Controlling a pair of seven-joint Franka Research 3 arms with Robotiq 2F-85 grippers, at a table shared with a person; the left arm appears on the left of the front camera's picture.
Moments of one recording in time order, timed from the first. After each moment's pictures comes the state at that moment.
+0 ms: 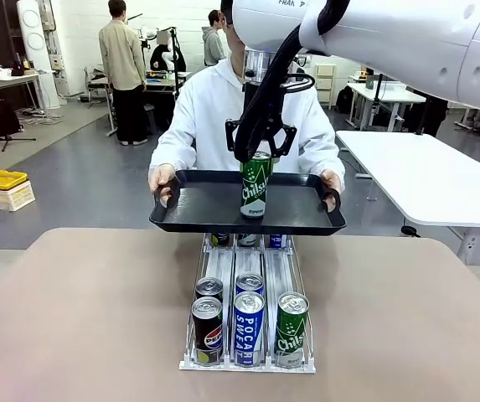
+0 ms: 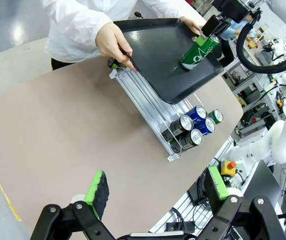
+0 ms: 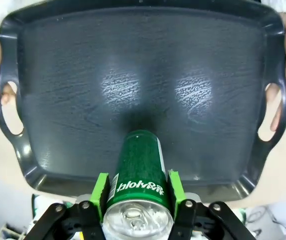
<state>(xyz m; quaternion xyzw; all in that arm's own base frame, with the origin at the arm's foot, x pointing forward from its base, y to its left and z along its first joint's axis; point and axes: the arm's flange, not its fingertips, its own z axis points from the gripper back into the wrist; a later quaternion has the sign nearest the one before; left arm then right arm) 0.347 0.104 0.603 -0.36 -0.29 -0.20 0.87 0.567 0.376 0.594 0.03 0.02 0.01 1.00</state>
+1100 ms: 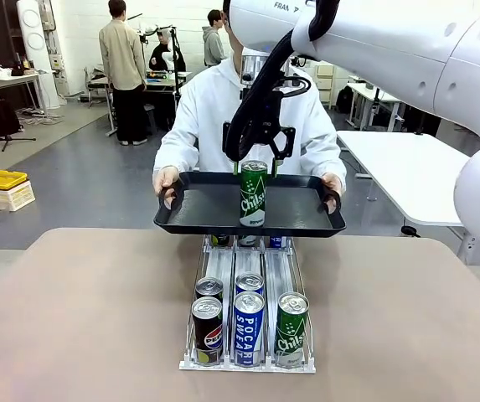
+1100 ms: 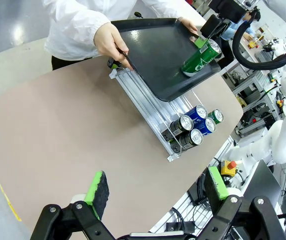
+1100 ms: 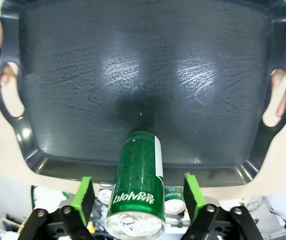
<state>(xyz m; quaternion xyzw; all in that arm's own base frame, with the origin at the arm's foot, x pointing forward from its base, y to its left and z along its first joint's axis) 0.347 0.104 0.603 -0.36 -0.29 -0.20 0.87 0.571 0.380 0.589 0.03 0.05 0.01 1.00</state>
